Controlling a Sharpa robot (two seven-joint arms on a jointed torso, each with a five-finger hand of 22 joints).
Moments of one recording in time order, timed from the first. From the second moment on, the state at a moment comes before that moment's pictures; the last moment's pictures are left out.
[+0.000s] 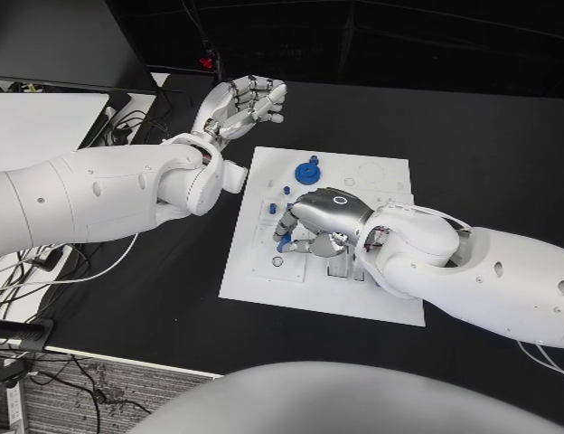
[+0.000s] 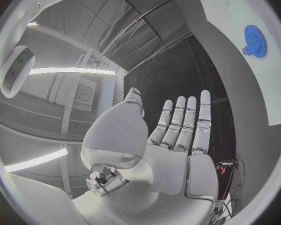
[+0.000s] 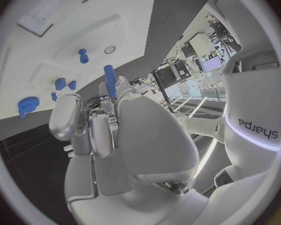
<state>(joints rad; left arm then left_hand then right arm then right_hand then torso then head) 1.33 -0.76 -0.24 1.37 -0.13 -0.48 0.68 1.24 0.07 -0.15 0.29 0.20 0.48 0.16 0.56 0.07 0.59 0.23 0.54 0.07 0.46 0.21 0.70 0.14 0.15 0.72 0.28 0.09 0.58 1.08 -0.61 -0.02 1.67 -1.73 -0.23 -0.03 1.65 -0.04 0.21 0.28 0.05 1.11 0.13 0.12 0.07 1.21 0.07 0.09 0.06 1.47 -0.01 1.44 1.25 0.10 1.42 0.10 1.17 1.28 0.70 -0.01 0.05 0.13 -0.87</state>
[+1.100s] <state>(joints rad) 1.33 -0.76 -0.24 1.37 -0.13 -0.48 0.68 1.24 0.08 -0.16 0.29 0.20 0.48 0.16 0.56 0.07 0.59 0.23 0.54 0.07 0.46 0.21 0.70 0.13 0.15 0.72 0.28 0.09 0.58 1.06 -0.56 -0.03 1.62 -1.81 -0.18 -0.03 1.66 -0.03 0.22 0.28 0.05 1.11 0.13 0.11 0.07 1.21 0.07 0.08 0.06 1.47 -0.01 1.44 1.26 0.10 1.42 0.10 1.16 1.27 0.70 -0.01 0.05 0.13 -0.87</state>
